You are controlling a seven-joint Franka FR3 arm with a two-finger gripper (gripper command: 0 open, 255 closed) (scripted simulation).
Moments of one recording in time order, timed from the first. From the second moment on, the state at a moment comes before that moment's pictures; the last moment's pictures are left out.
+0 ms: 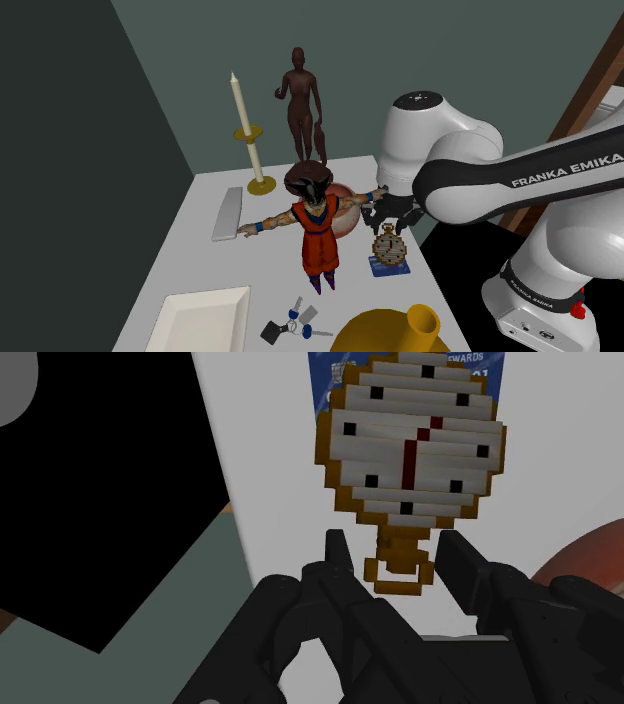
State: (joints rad) arm -0.03 -0.68 0.59 -2.87 0.37 2.27 1.08
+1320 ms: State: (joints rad) arm -0.03 -0.81 0.49 -2.73 0.31 2.00 1.06
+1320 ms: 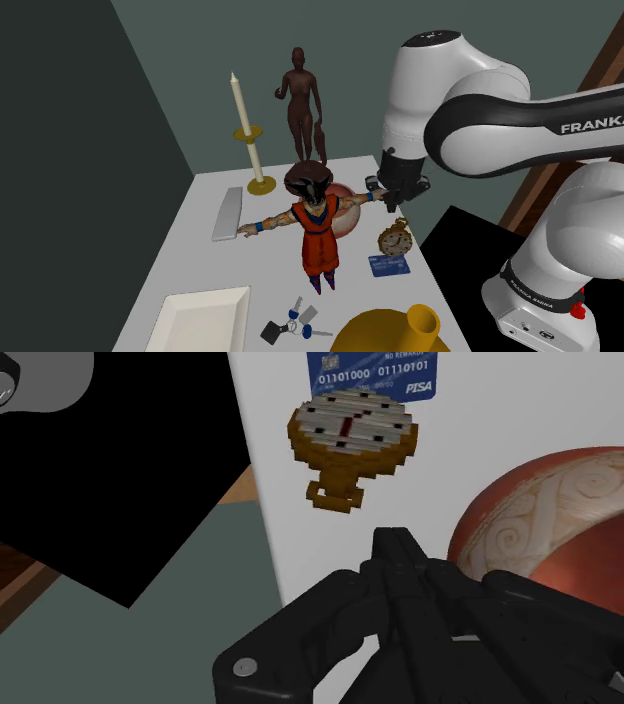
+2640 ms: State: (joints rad) arm 0.02 -0.74 0.46 -2.92 0.45 2.22 0.98
